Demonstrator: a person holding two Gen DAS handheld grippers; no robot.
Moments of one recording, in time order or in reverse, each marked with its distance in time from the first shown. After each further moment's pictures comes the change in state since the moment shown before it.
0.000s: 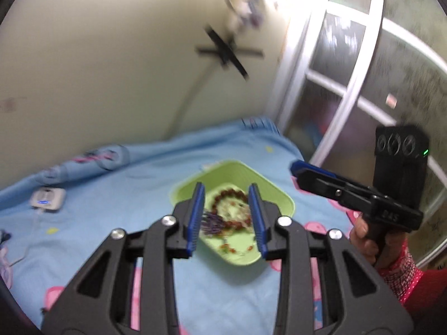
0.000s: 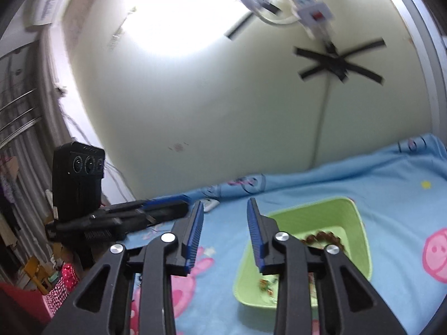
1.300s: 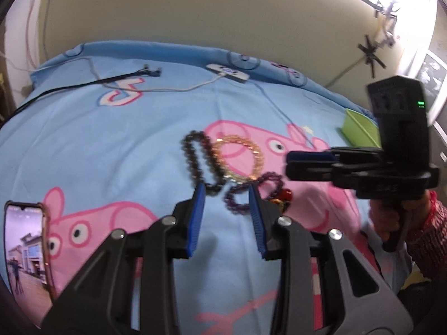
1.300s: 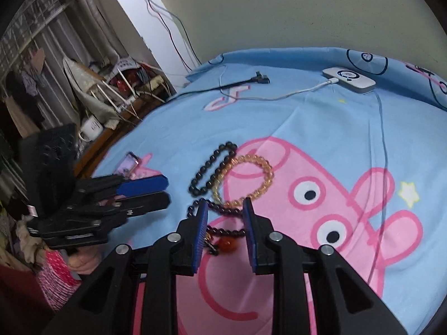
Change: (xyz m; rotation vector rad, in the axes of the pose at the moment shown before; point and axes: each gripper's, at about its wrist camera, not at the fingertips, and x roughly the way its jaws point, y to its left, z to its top) left arm -0.134 0.168 -0.234 -0.366 0.053 0.348; right arm 0.252 0.173 -0.147 -0.258 0.680 0.222
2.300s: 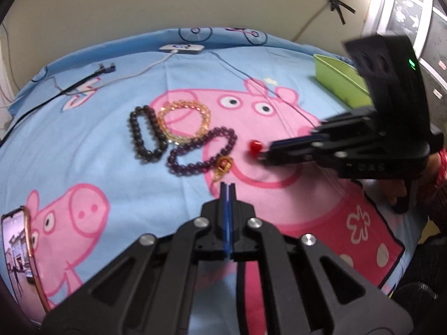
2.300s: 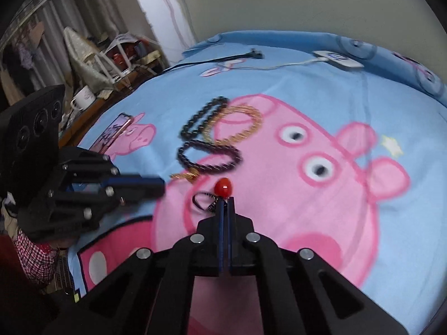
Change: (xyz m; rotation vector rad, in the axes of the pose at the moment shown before) left arm 0.018 -0.050 -0.027 0.205 0.113 0.021; right arm -0.016 0.000 -0.048 -0.051 0.041 -0.081
